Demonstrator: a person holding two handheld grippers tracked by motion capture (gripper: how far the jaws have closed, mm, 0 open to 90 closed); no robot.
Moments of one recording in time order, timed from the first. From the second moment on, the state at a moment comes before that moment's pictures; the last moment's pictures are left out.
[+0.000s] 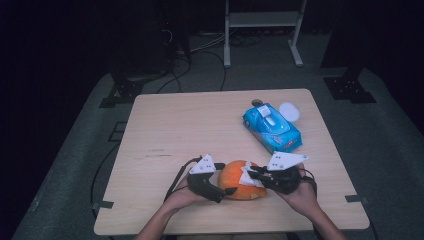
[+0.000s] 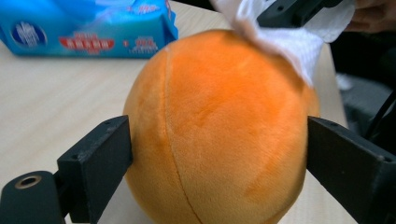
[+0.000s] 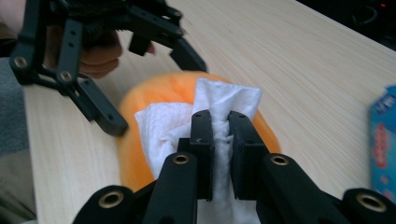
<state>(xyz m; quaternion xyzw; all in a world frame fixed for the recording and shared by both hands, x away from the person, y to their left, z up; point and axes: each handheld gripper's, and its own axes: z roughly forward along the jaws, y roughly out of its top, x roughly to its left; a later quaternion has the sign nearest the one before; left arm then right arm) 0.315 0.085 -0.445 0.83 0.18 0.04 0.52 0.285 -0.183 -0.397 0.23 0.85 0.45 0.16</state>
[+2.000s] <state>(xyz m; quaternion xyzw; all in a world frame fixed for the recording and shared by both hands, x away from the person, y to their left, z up) 0.308 0.079 -0.435 0.85 0.19 0.06 0.49 0.298 -0.199 -0.404 0.28 0.82 0.49 0.09</state>
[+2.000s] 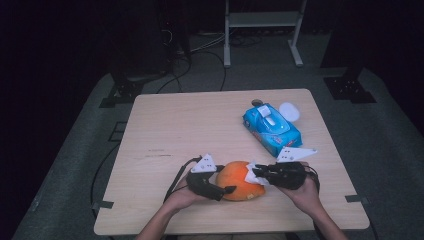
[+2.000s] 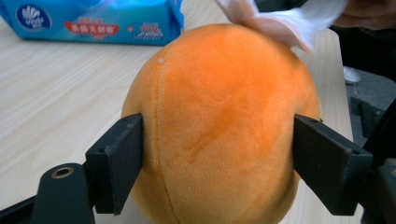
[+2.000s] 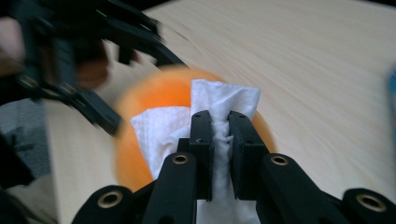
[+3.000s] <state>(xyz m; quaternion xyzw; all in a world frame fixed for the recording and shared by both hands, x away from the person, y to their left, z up) 0.311 0.077 -0.433 0.83 0.19 0.05 0.52 0.284 -0.183 -0.396 0.23 0.85 0.46 0.14</state>
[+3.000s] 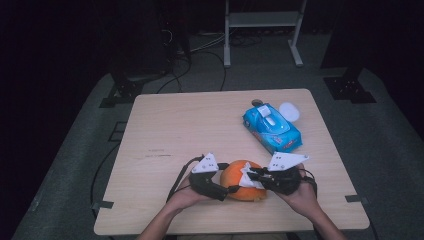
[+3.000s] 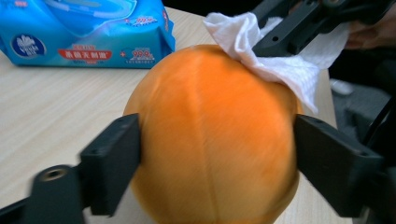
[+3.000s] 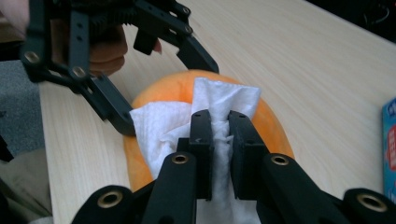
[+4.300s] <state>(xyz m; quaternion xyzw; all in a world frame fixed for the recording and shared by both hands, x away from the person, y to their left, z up) 0.304 0.062 -0.432 0.84 0.18 0.08 0.51 0.283 -0.184 -0.385 0.24 0.83 0.46 0.19</state>
